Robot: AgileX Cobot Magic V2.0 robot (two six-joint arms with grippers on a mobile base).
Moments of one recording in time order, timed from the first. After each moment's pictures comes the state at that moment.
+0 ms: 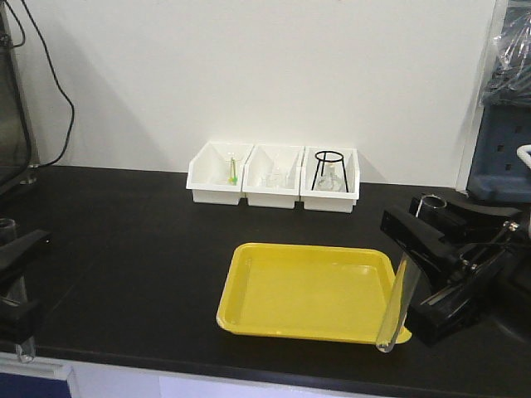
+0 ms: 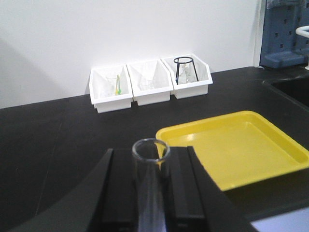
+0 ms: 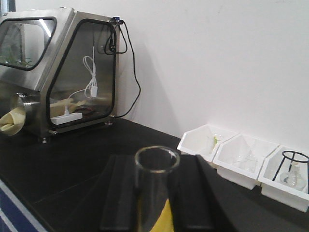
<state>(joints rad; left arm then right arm) -0.36 0.88 -0.80 0.57 0.16 -0.57 0.37 0.98 -0.74 -0.73 -0.34 0.66</state>
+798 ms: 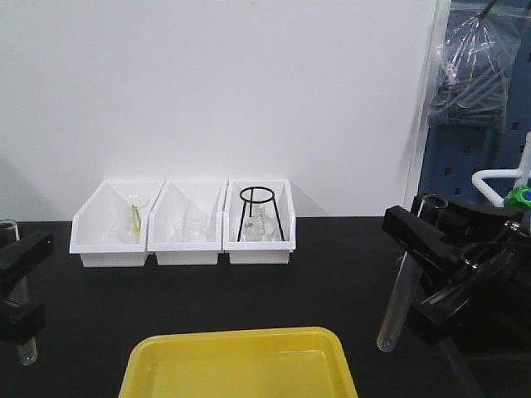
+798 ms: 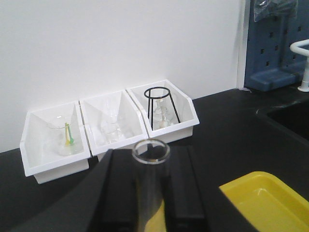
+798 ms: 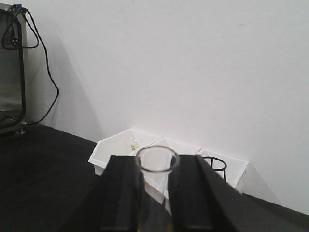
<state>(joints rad) -0.36 0.88 -0.80 0.57 0.16 -0.57 0.37 0.98 -0.74 -0.73 -0.34 0.66</state>
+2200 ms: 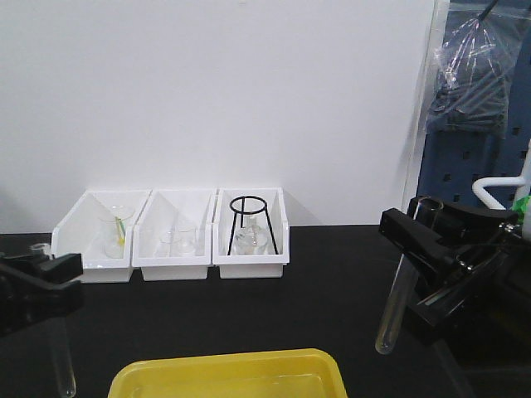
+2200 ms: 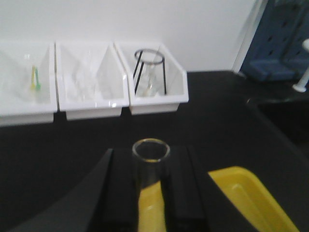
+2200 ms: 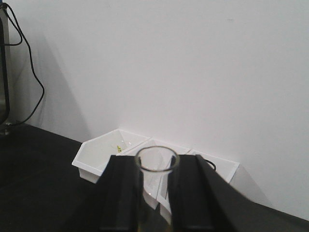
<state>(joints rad) -0.36 1.04 -0.88 0.28 0.30 -0.57 0.37 0.99 -0.74 -0.73 -0.34 0.66</state>
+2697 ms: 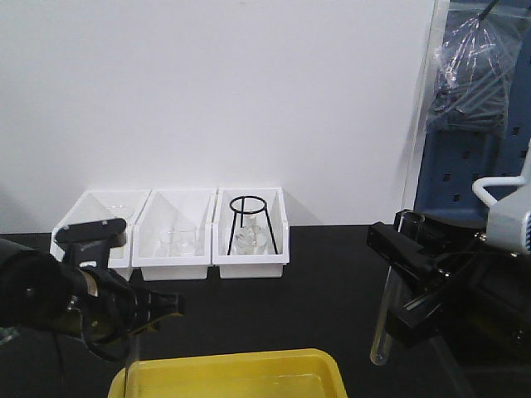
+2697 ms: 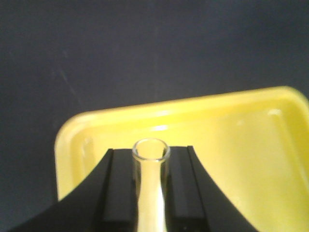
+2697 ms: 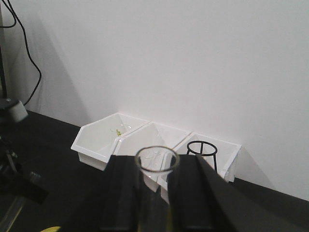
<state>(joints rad) -0.36 1.58 -1.20 0.00 0.62 -0.44 0.37 1.05 -0.74 -0.73 -0.34 0.66</state>
